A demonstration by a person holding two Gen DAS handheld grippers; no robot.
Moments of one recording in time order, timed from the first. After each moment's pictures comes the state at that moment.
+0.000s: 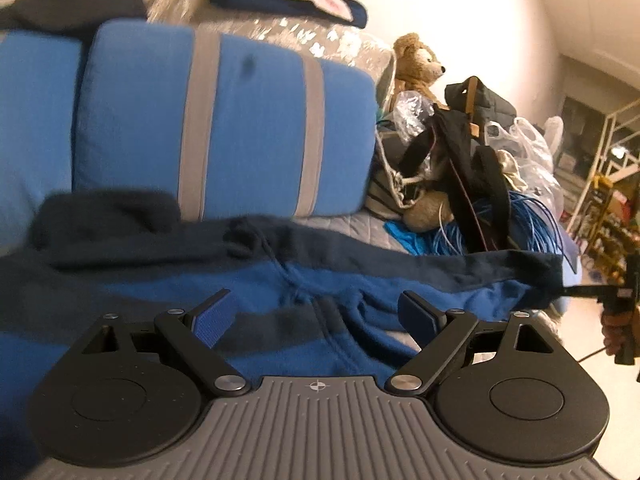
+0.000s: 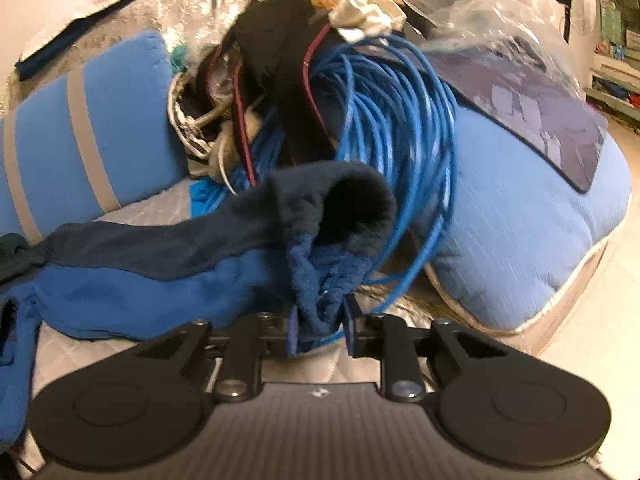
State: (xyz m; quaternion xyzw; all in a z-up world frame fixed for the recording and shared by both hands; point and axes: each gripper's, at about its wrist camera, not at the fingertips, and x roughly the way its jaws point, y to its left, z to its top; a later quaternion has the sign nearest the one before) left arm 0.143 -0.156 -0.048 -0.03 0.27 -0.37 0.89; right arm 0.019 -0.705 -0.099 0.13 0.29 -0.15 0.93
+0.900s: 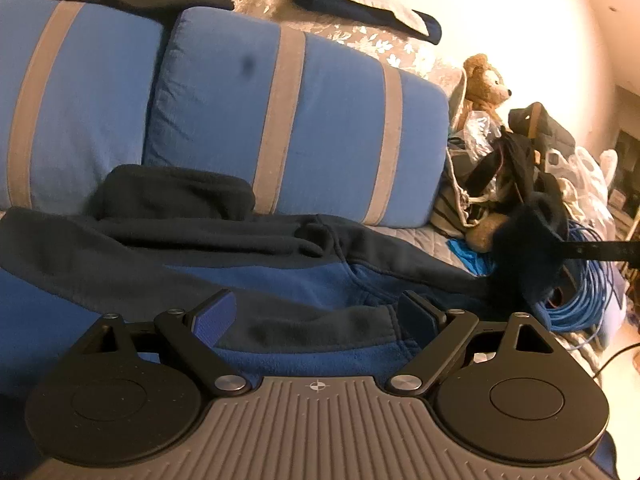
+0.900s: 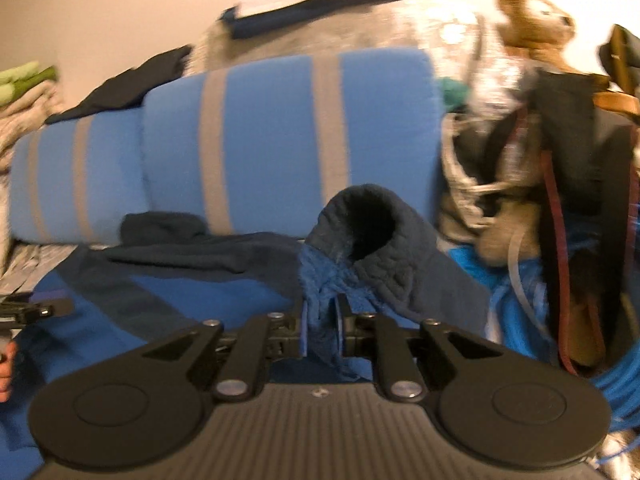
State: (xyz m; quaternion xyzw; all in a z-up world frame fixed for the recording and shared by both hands) left arm 0.155 -0.130 -0.059 -0.05 0.27 -0.27 0.92; right arm 0.129 -0.489 -0.016 0.04 0.28 0.08 0.96
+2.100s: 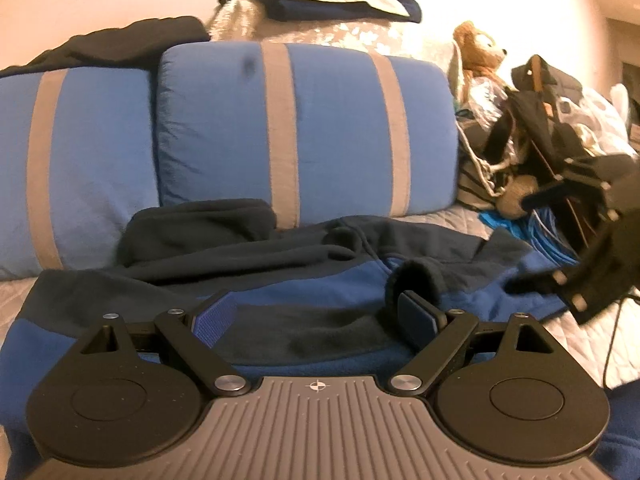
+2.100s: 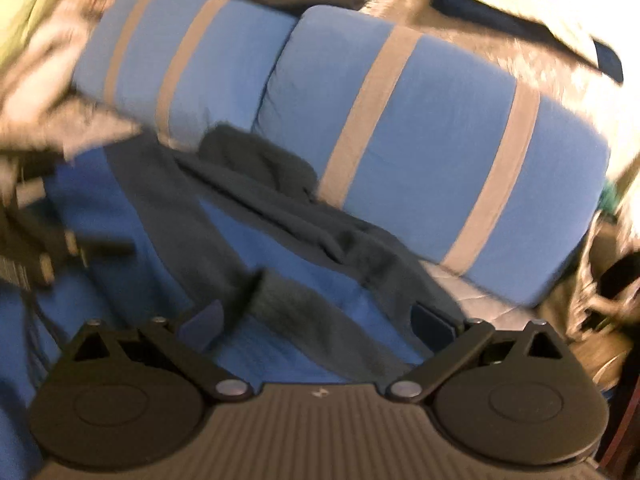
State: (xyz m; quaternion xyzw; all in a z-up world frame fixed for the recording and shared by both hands) left arm 0.146 -0.145 -0.059 0.05 0.23 -0.24 0.94; right arm 0.165 -0.350 -0.046 -0.21 0.29 0.18 0.92
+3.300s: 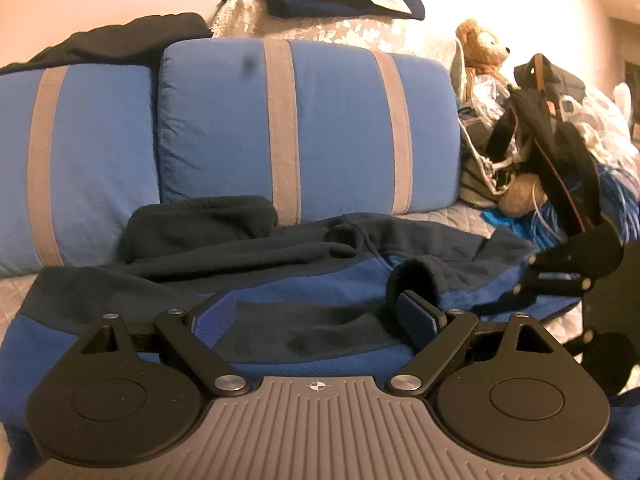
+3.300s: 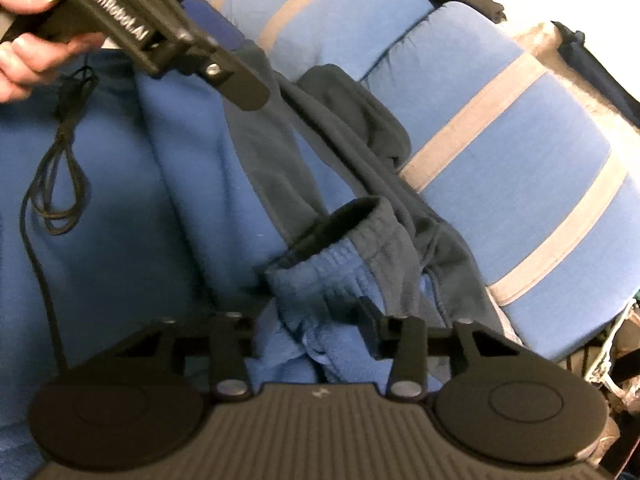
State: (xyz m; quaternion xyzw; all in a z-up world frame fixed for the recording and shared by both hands) left arm 0.145 -0.146 -0.058 0.05 0.23 -0.24 0.94; right arm 0.139 -0.312 -0.120 -0.36 0.26 0.26 0.86
